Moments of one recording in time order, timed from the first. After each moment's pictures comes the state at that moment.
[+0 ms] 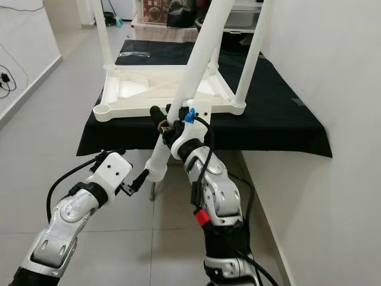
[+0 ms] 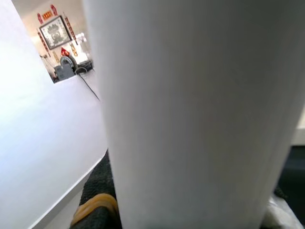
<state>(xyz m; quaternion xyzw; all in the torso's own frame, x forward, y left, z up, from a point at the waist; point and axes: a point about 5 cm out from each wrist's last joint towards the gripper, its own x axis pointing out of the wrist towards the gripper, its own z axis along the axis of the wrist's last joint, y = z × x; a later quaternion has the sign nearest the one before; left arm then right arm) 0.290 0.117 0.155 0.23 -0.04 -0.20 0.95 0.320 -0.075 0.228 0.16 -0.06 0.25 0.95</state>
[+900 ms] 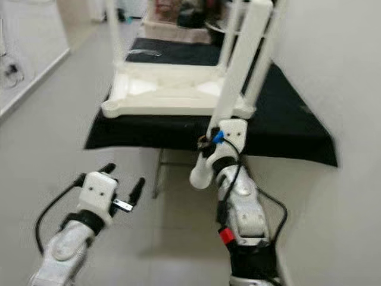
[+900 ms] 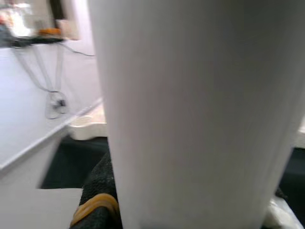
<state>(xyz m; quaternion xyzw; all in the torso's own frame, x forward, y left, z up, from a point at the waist) 0.234 0.112 0.139 0.09 -0.04 -0.13 0.99 0.313 -0.140 0.194 0.04 -0.08 0.09 0.99</state>
